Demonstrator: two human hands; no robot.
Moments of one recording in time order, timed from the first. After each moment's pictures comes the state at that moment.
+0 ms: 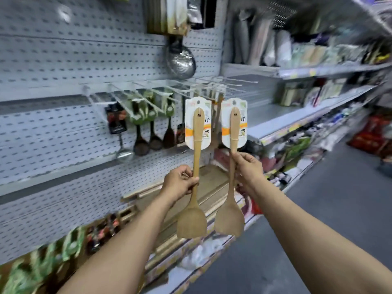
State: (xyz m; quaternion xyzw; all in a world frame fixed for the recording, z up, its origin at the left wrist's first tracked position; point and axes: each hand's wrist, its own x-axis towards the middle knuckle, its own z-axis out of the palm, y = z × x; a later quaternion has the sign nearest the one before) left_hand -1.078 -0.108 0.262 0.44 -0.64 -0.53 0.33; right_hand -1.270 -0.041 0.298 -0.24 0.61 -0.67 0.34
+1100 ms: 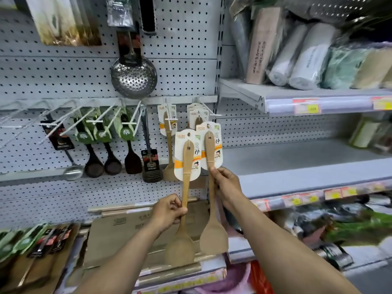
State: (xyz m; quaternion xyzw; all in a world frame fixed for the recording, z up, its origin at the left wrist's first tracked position) left_hand -1.430 -0.232 0.241 0.63 -0.52 -0.44 0.38; right_hand -1.618 -0.299 0.269 -0.40 0.49 -0.53 0.56
